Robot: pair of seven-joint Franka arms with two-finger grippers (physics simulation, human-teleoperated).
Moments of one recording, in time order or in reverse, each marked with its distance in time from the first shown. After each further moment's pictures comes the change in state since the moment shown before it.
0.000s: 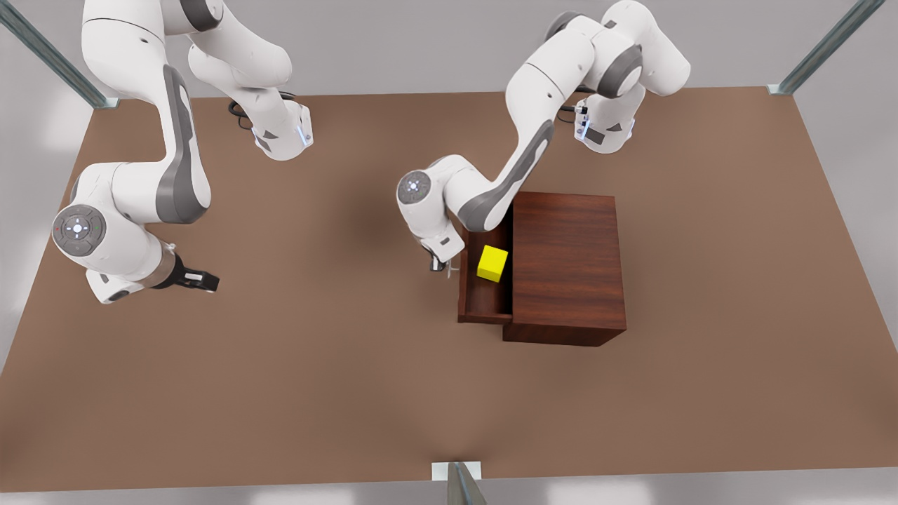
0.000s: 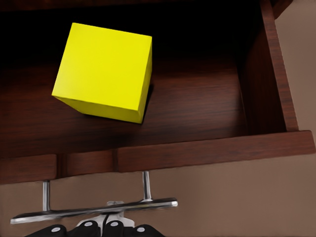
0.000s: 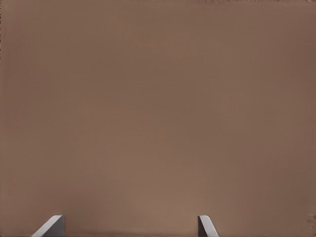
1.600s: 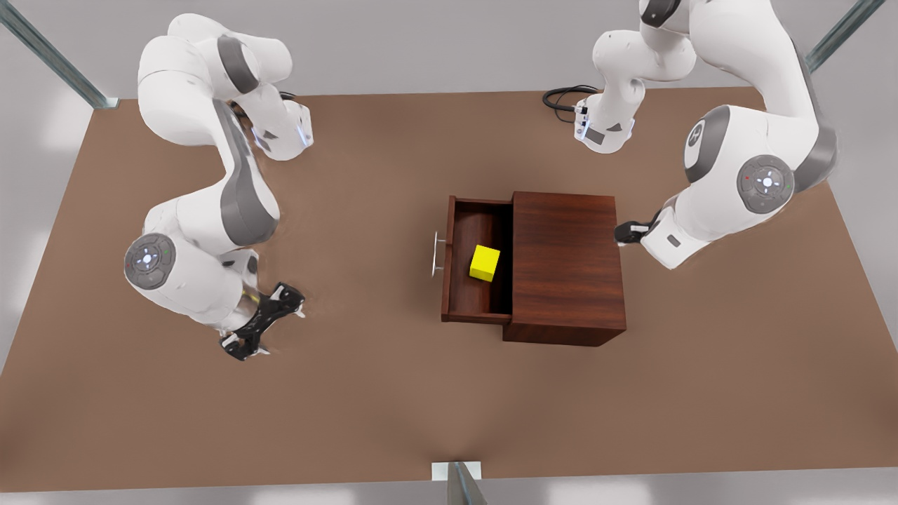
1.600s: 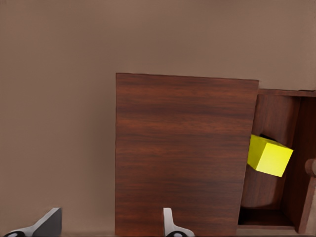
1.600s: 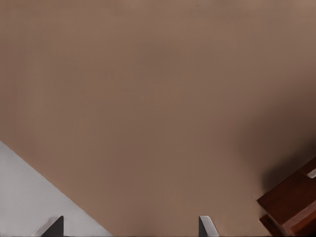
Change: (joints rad) left arm 0.650 -0.463 -0.064 -0.031 -0.201 -0.513 2.098; right arm 0.181 0.410 0.030 0.688 0.140 -0.102 2.322
